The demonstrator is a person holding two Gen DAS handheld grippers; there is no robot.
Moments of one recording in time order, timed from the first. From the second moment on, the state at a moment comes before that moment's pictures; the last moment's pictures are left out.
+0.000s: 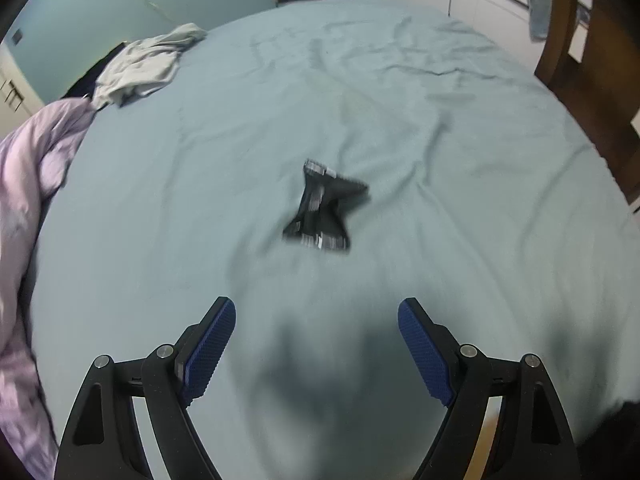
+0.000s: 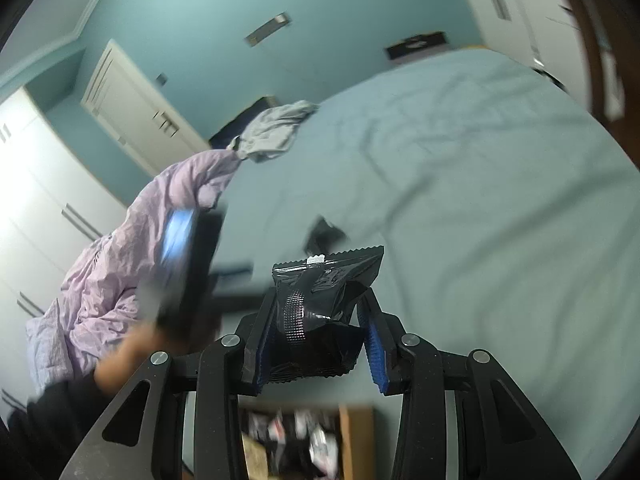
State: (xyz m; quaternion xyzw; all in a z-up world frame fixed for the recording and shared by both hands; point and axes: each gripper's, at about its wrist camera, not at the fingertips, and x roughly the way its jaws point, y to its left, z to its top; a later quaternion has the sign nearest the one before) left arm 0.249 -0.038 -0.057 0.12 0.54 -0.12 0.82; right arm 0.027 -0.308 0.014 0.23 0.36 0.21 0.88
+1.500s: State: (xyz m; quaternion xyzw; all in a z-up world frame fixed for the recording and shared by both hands) left arm 0.022 -0.012 -0.005 0.10 0.52 -0.16 0.84; right arm -0.023 -0.262 0.002 0.16 0.38 0.17 0.90
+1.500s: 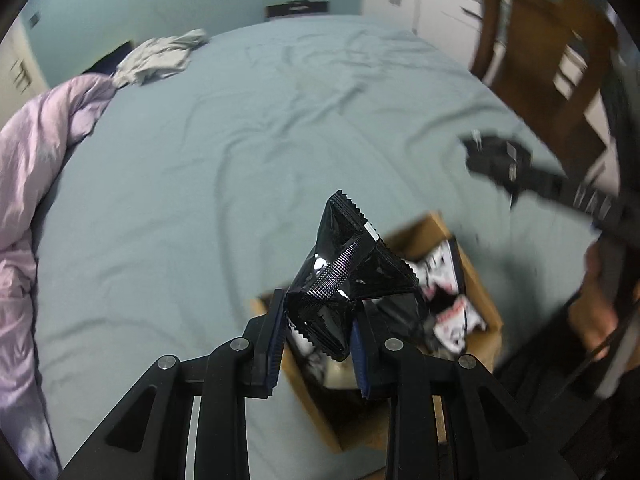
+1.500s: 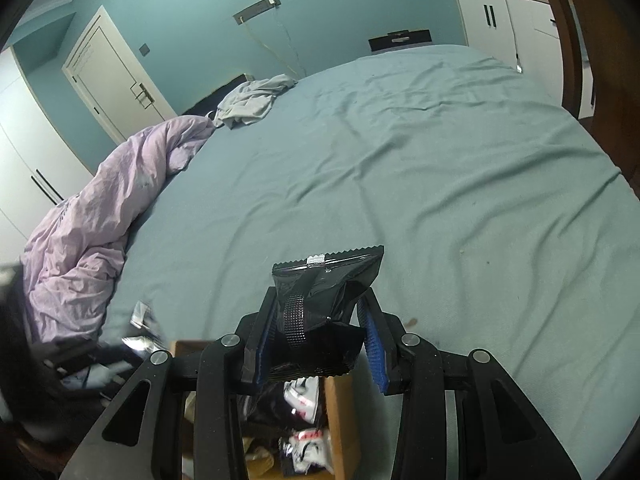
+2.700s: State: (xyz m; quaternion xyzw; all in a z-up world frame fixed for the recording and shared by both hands) left arm 0.030 0.019 0.007 0.10 0.49 -0.10 0.86; right arm -0.020 -0.192 -0.011 0.01 0.45 0.22 0.87
